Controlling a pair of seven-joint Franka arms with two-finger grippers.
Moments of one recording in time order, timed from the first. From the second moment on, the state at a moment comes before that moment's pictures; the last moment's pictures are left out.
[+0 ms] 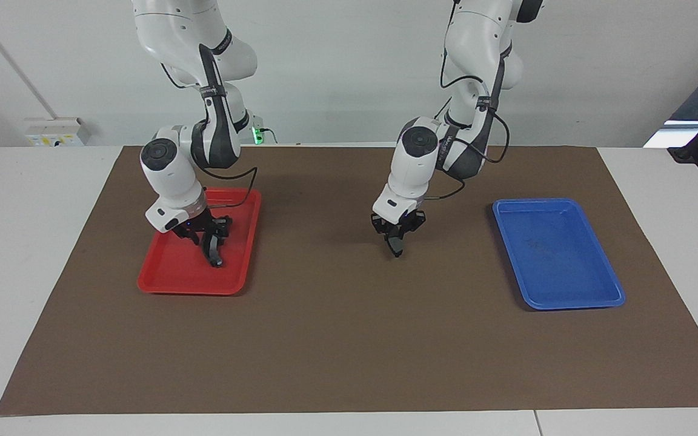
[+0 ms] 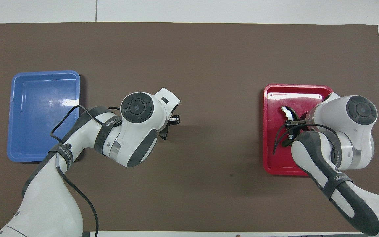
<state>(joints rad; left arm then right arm) -0.56 0.30 -0.07 -1.98 -0.02 2.31 -0.60 0.16 0.10 -0.14 -2.33 0.02 2.41 0.02</state>
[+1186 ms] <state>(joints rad) -0.28 0.15 -0.03 -1.94 -0.02 2.22 -0.30 0.40 0.11 -0.13 -1.97 0.05 2.06 0.18</state>
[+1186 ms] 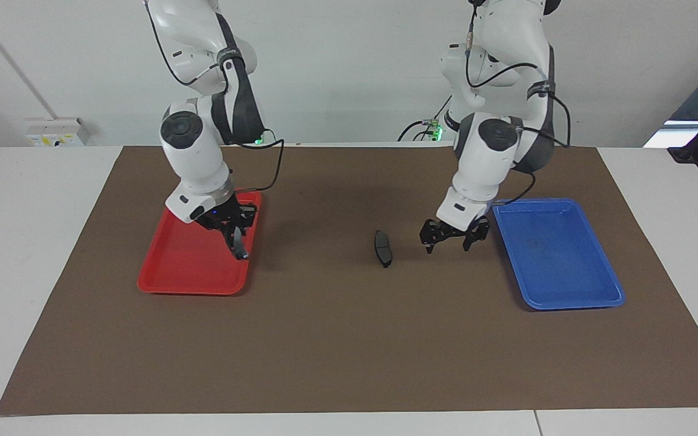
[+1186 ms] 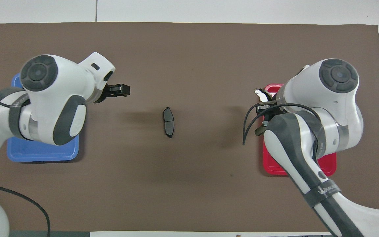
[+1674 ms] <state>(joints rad) -0.02 -0.01 -0.03 -1.89 -0.02 1.97 -0.05 0.65 0.21 -0.13 -1.84 0.10 2.07 0.34</state>
